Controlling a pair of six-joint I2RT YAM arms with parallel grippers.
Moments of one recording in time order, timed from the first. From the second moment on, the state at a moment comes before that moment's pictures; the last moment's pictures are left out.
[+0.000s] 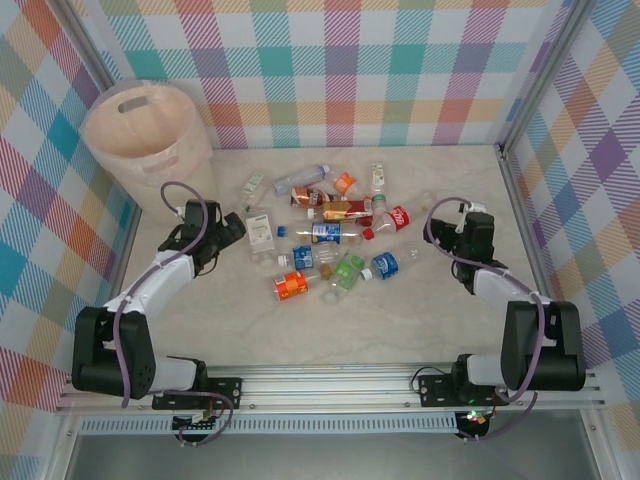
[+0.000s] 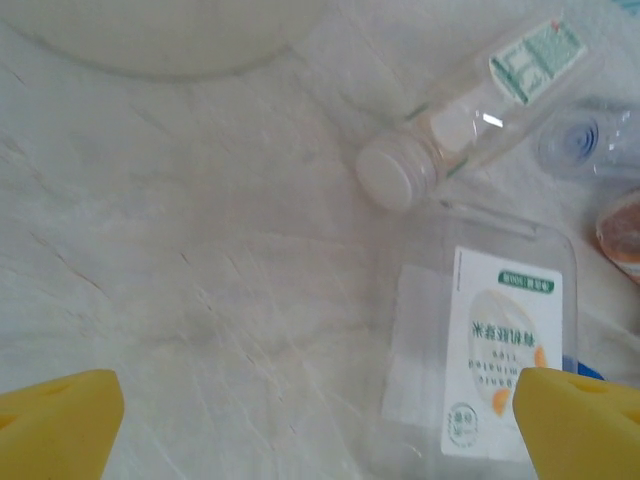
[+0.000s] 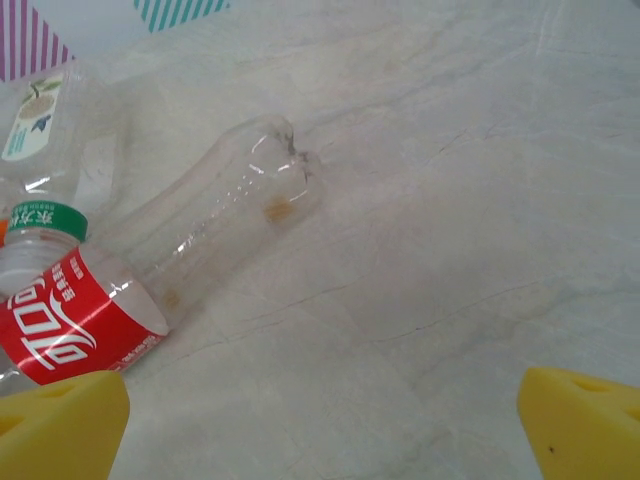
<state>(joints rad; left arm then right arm) -0.14 1.34 0.83 -0.33 -0.14 -0.63 -0.01 1.33 0.56 0.22 0.00 0.25</state>
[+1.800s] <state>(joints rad) -0.40 1.65 1.17 -0.59 -0.18 -0.51 -0.01 1.31 0.66 0.04 -0.05 0.30</state>
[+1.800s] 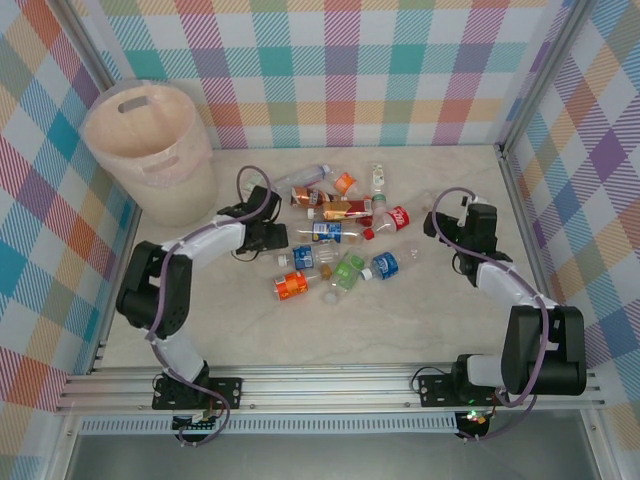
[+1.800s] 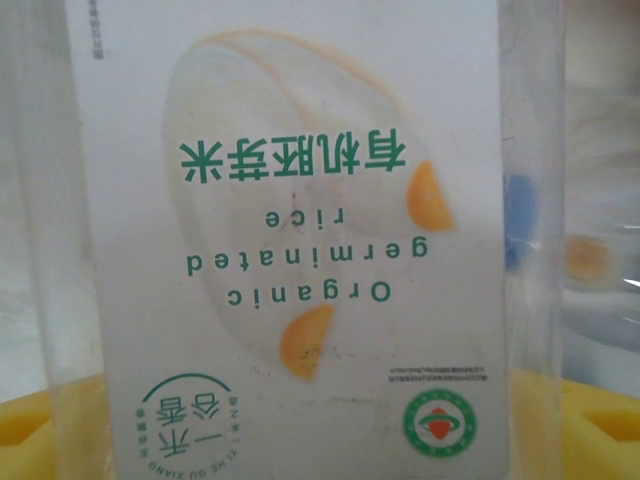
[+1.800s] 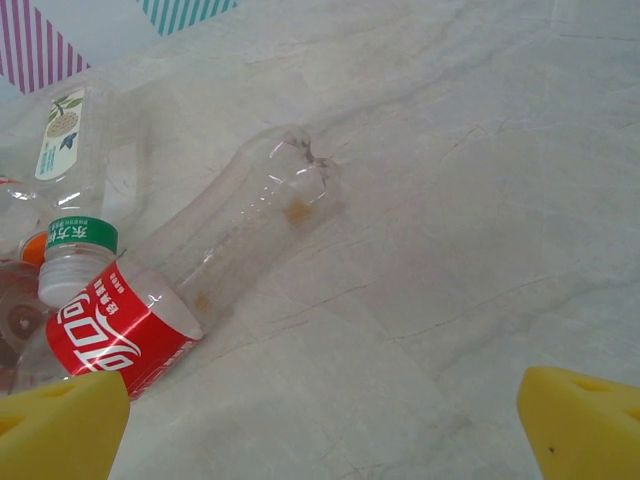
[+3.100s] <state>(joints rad) 0.15 1.88 2.10 -0.61 -0.01 -0.46 -0.01 1.19 0.77 -0.07 -0.31 0.39</state>
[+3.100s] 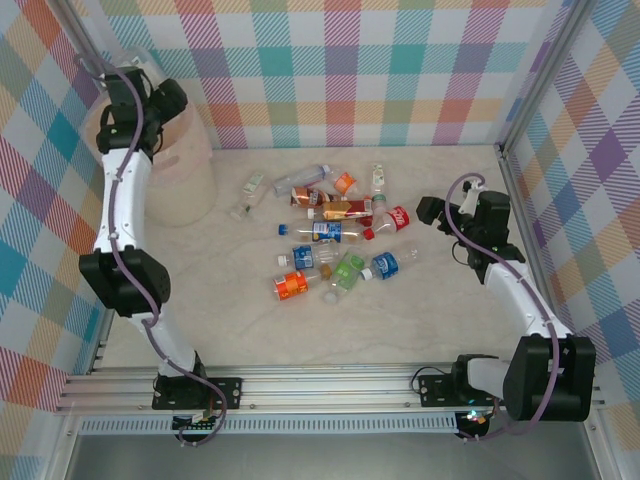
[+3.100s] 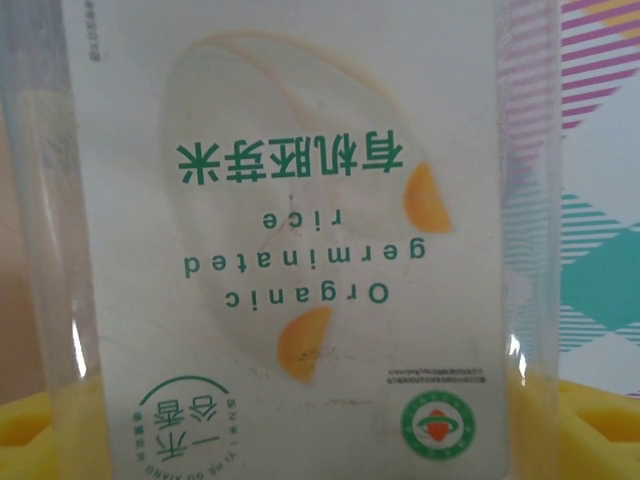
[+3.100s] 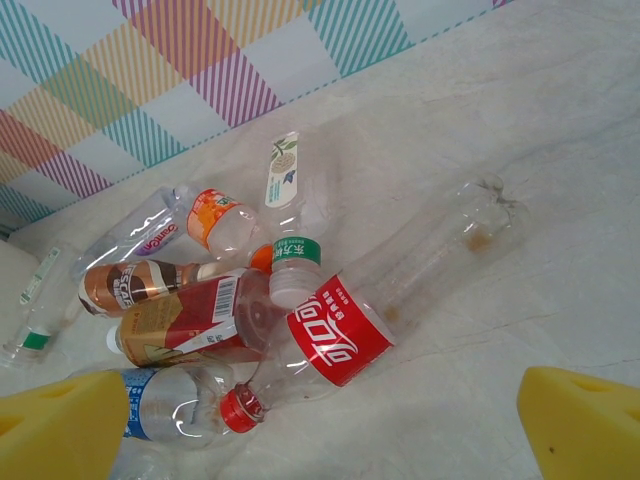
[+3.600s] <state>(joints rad) 0.22 2.02 2.11 -0.68 0.32 -0.48 -0.01 1.20 0.78 -0.12 -0.31 0.39</state>
